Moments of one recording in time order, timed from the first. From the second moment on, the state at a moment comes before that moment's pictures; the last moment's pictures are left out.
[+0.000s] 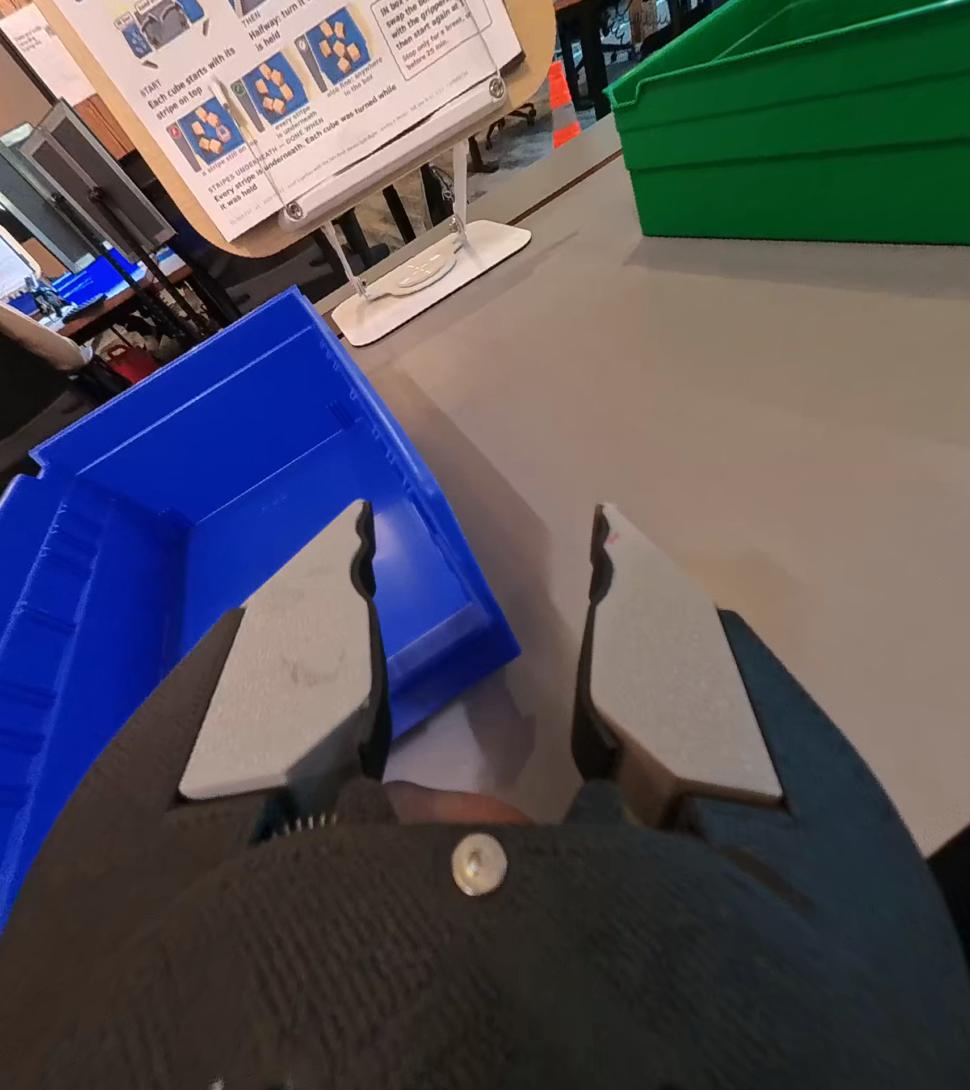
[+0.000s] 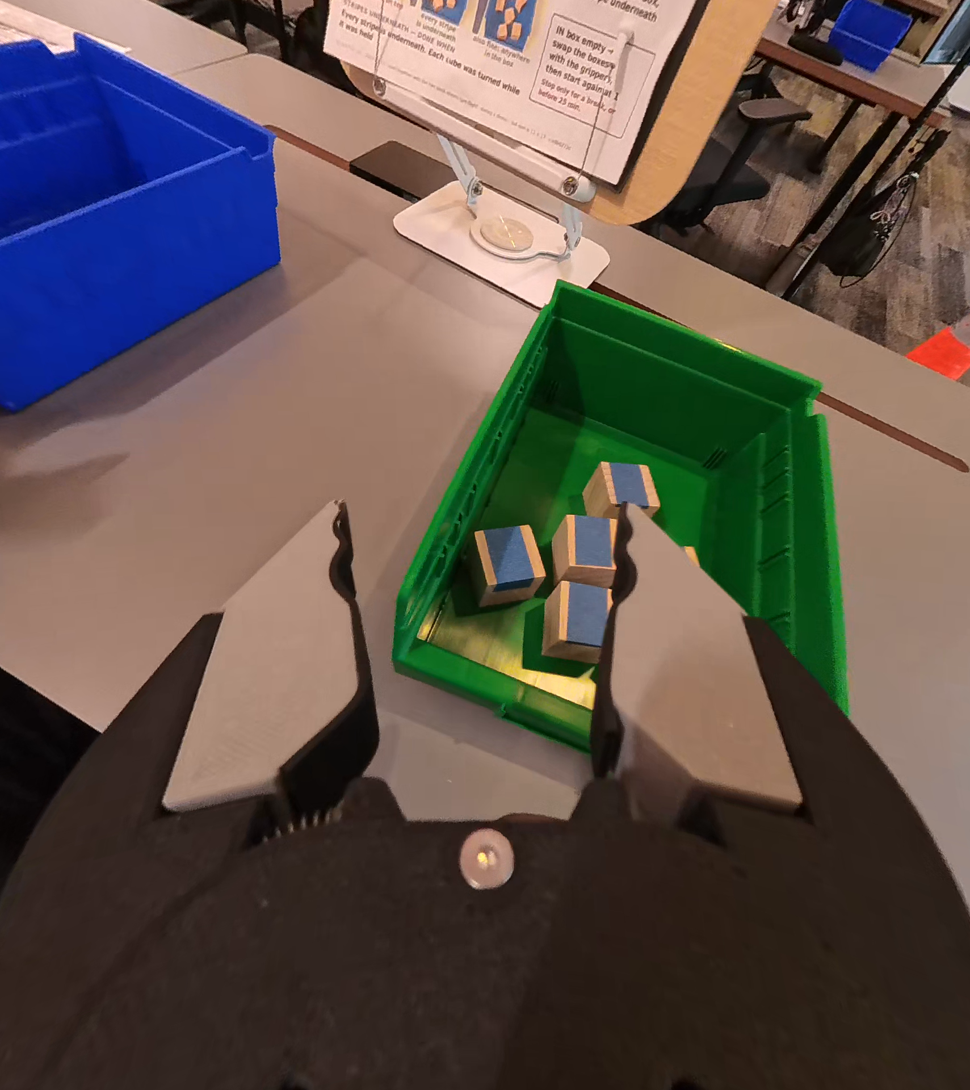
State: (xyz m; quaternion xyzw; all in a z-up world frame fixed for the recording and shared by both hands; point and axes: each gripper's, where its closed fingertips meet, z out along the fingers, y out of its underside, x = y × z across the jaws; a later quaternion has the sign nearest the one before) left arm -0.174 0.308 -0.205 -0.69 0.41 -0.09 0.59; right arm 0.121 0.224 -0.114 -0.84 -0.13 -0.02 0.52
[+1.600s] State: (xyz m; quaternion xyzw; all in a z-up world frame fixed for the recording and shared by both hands) left arm -0.273 0.370 -0.147 -0.69 0.23 -0.11 0.67; right arm 0.062 0.280 -0.238 -0.91 -0.11 -0.08 0.38
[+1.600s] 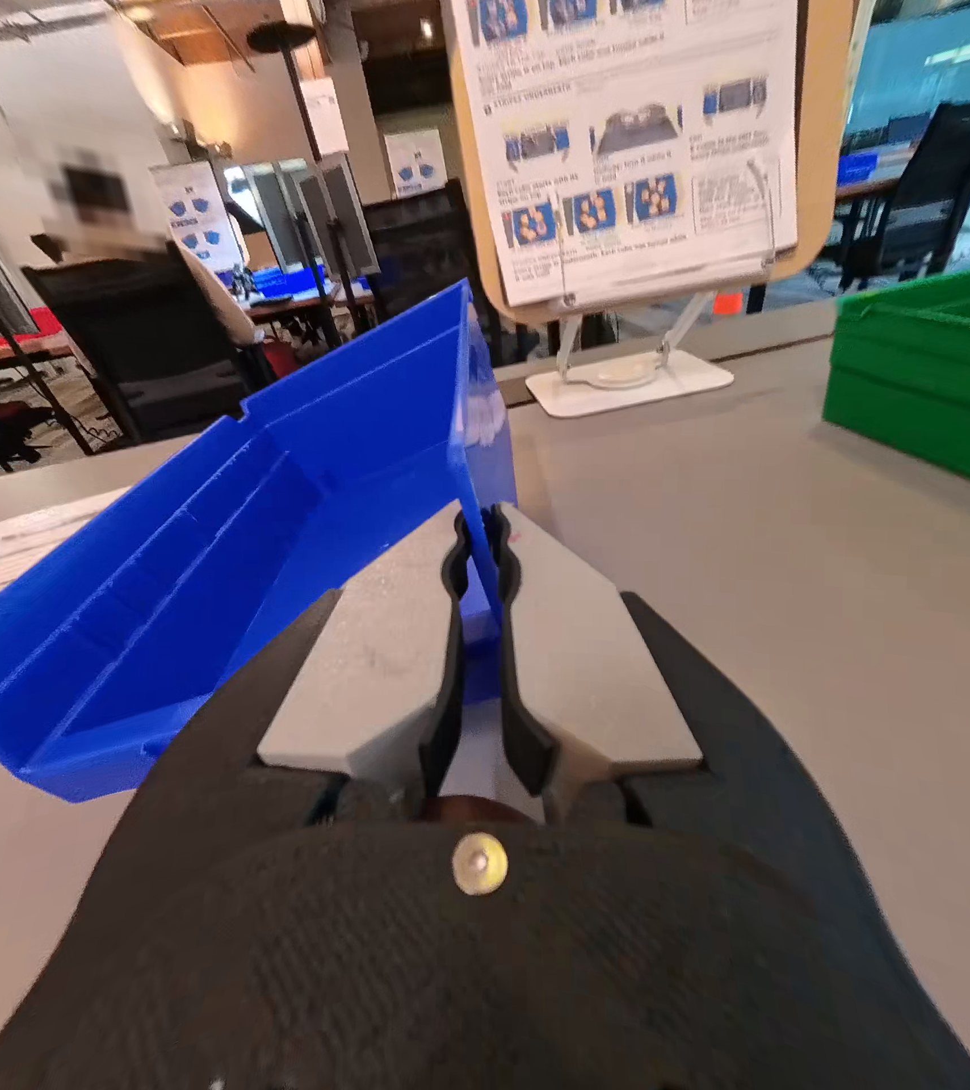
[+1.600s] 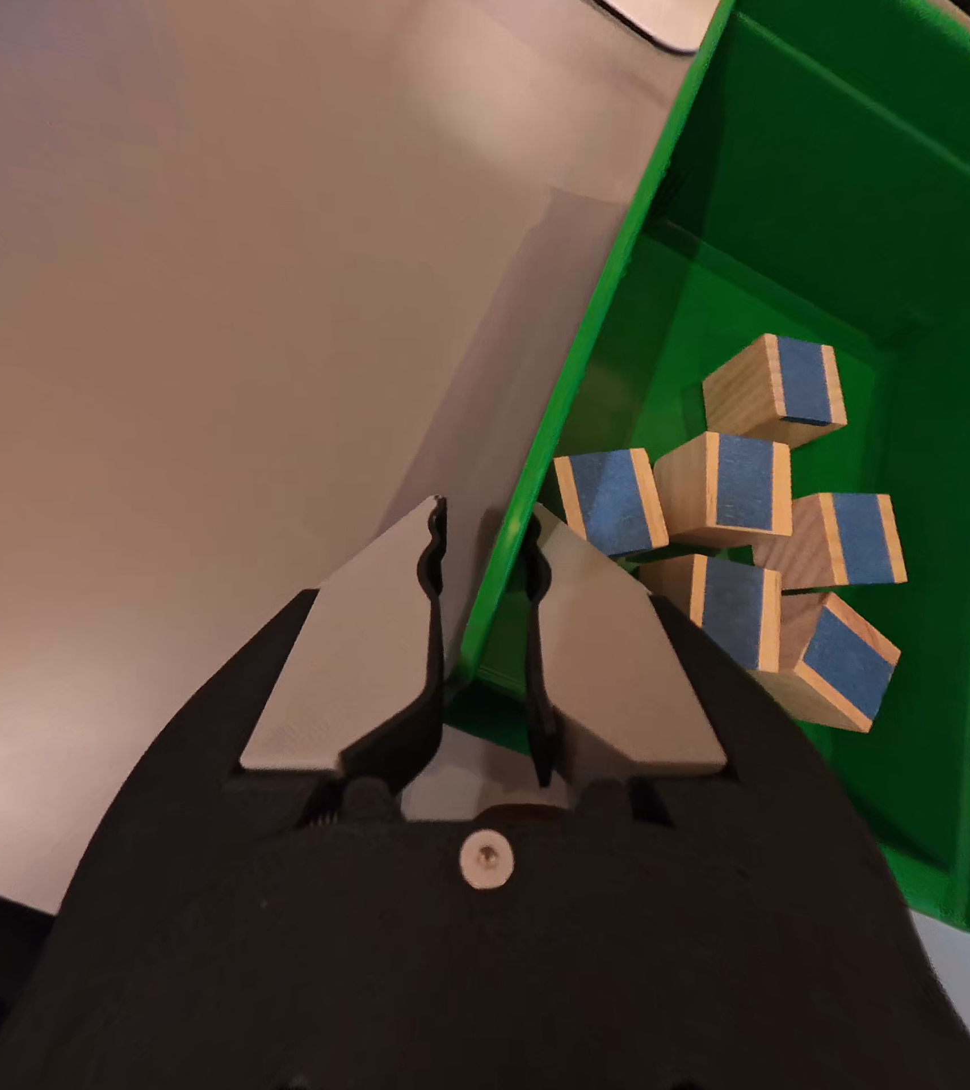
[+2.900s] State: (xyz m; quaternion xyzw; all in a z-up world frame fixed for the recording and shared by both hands) left arm -0.275 0.244 -0.001 -0.54 0.26 -0.14 0.78; right arm -0.012 0.250 -0.090 -0.80 -0.14 0.07 0.58
